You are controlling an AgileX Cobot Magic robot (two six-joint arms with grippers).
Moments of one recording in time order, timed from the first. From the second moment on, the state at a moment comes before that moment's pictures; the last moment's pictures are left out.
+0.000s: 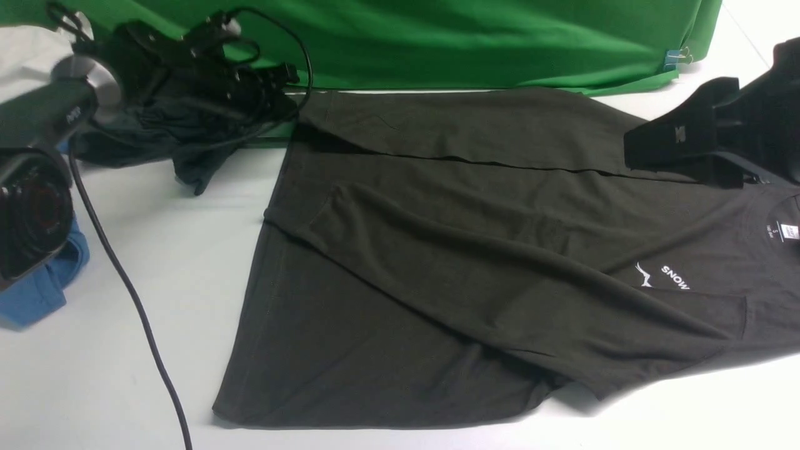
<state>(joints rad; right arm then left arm) 0.40 1.12 -1.11 0.30 0.81 0.02 0.05 2.42 -2.05 -0.78 0.70 0.37</state>
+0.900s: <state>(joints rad) 0.40 1.12 -1.11 0.29 0.93 -0.09 -0.04 2.08 -1.87 -0.28 1.18 0.23</state>
